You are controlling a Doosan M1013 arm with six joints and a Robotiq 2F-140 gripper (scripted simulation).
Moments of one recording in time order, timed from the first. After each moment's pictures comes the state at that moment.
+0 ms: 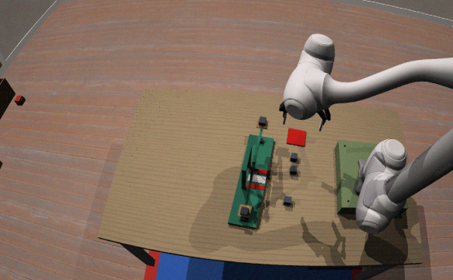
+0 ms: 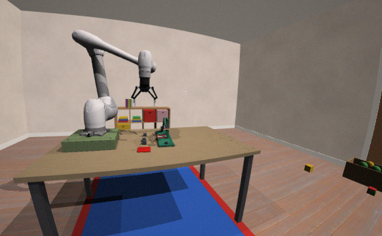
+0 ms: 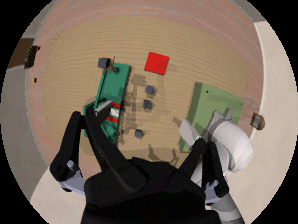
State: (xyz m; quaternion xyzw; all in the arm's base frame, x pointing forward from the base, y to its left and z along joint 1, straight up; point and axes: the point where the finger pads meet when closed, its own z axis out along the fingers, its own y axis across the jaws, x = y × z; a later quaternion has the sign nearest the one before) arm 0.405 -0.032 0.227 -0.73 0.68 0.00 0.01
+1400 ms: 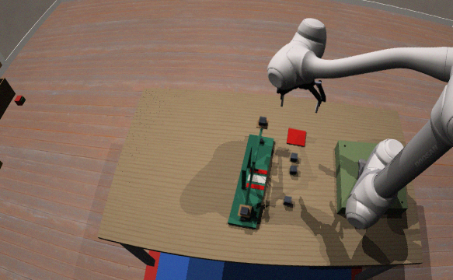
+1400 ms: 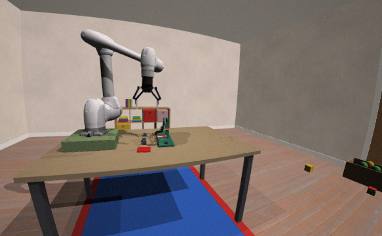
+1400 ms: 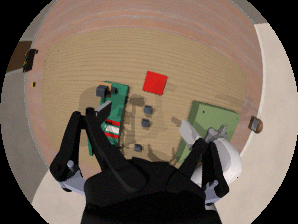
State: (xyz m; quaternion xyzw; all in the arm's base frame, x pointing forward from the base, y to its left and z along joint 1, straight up) arm 0.431 -0.122 0.223 -0.73 0.68 0.00 0.00
